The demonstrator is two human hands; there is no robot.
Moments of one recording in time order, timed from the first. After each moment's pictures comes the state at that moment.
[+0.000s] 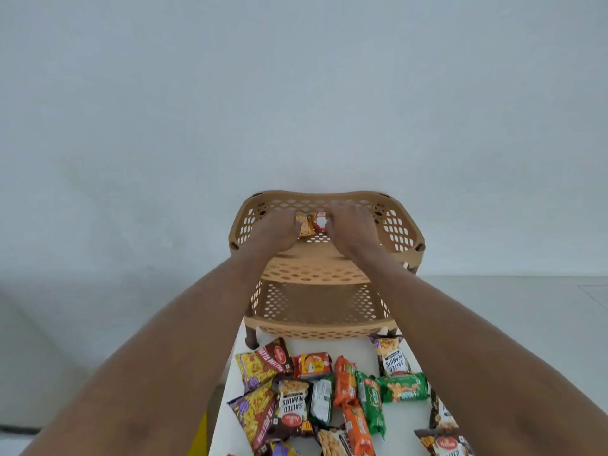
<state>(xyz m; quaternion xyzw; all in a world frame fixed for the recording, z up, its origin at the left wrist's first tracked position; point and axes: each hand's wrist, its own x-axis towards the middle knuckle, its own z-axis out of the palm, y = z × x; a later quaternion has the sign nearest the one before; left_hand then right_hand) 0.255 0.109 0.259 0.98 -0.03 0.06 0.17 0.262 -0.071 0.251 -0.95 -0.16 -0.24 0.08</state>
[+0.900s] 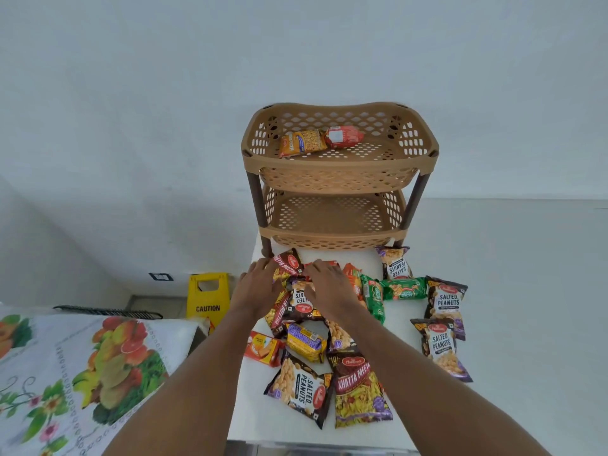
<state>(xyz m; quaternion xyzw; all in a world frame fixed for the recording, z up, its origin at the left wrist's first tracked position) 0.043 0.155 0.023 0.99 0.00 -0.01 0.15 0.065 -0.043 0.026 -0.96 -0.25 0.00 0.13</state>
